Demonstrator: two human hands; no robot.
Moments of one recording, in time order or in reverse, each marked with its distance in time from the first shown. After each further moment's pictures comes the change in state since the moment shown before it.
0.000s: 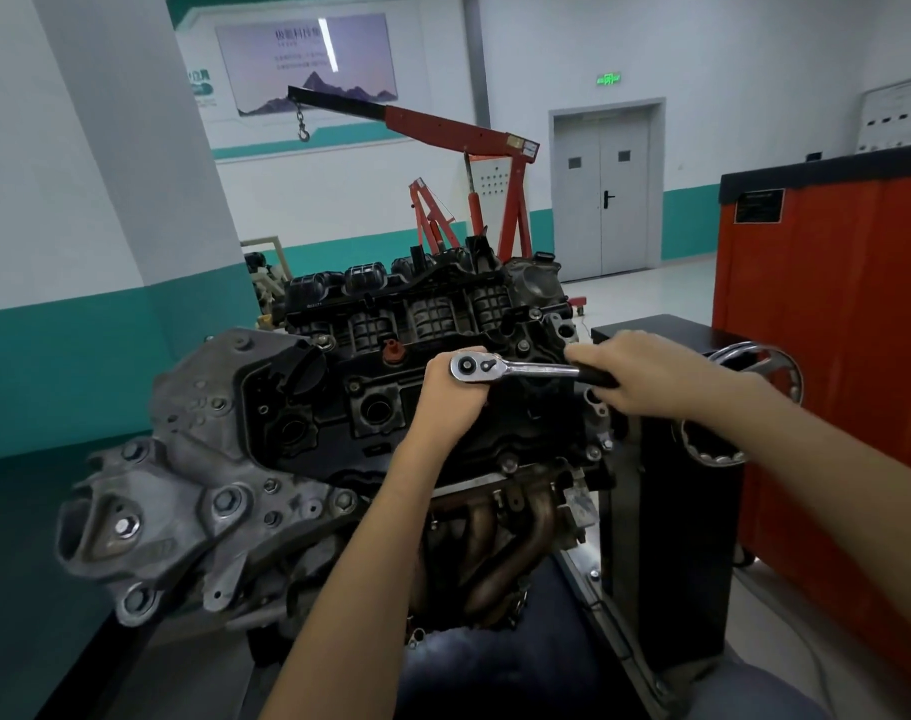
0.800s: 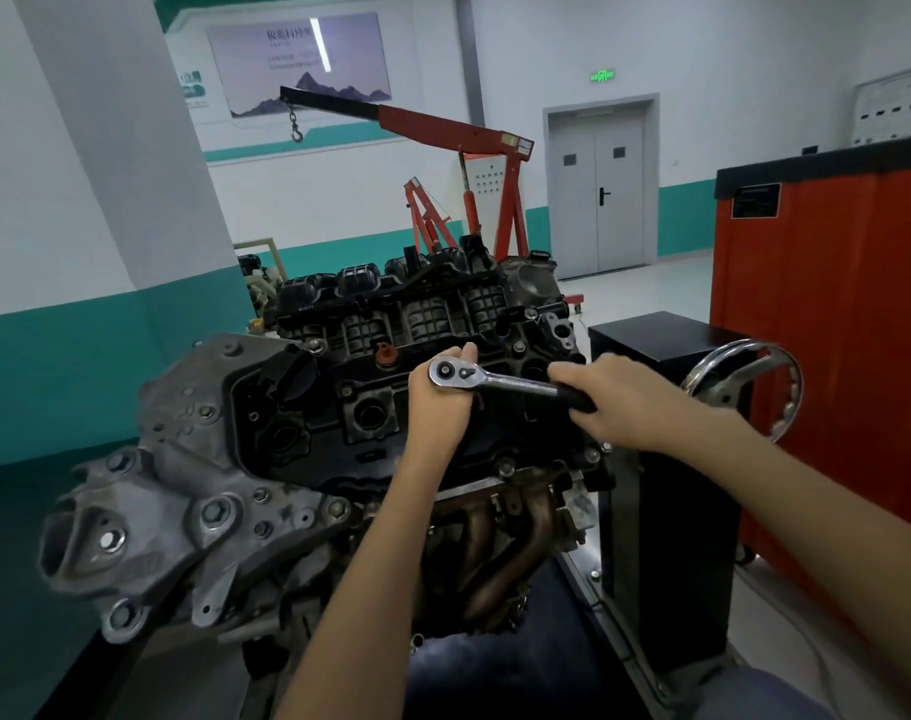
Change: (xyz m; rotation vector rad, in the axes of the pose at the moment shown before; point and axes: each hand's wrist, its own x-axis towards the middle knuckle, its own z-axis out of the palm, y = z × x) left_hand -0.005 -0.003 0.007 -0.109 0.166 -0.033; right_hand -0.002 -0.013 0.029 0.181 0.081 0.062
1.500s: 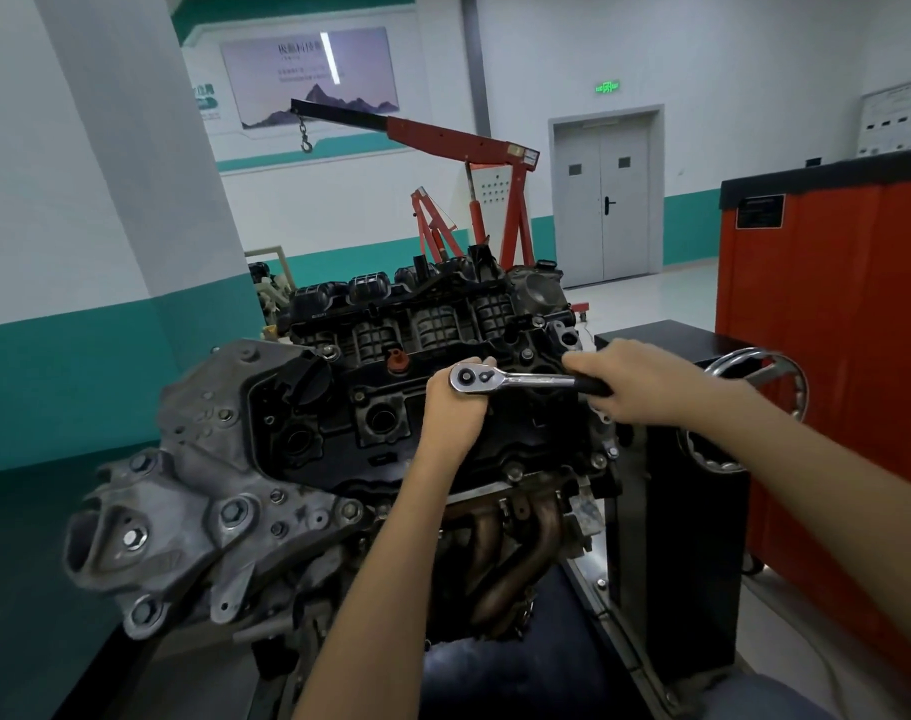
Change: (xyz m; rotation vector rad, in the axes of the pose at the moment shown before) left_hand 0.002 0.001 0.000 0.076 -0.066 -0.024; right_hand 0.012 0.008 -0.023 -0.105 -0.111 -0.020
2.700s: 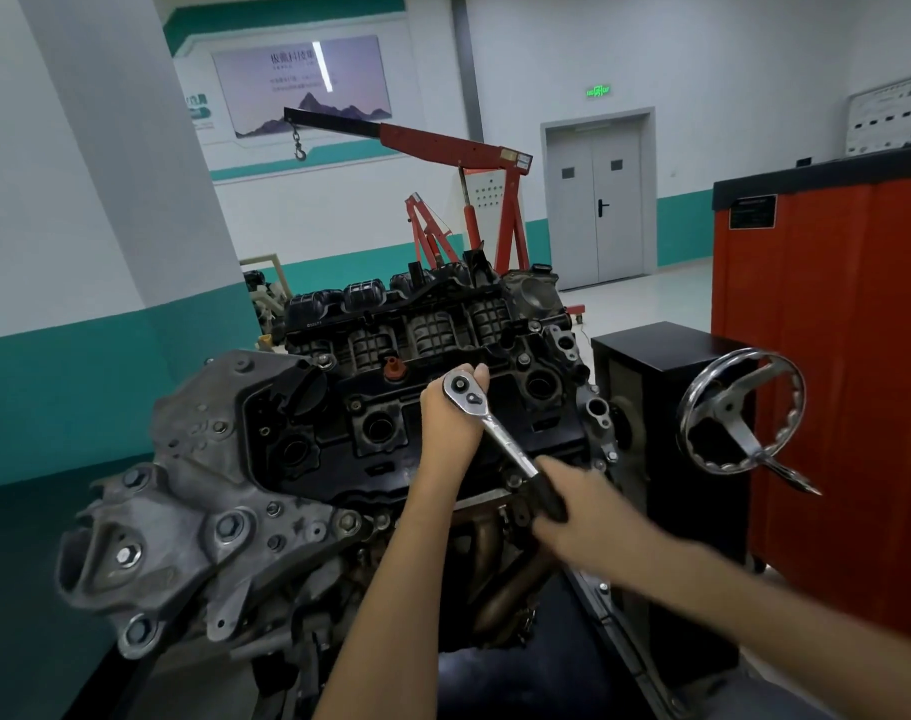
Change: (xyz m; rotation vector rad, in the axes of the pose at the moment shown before) left_hand 0.000 -0.006 0.006 0.003 0.093 -0.021; right_hand -0.051 -0.086 0.075 0.705 0.060 0.202
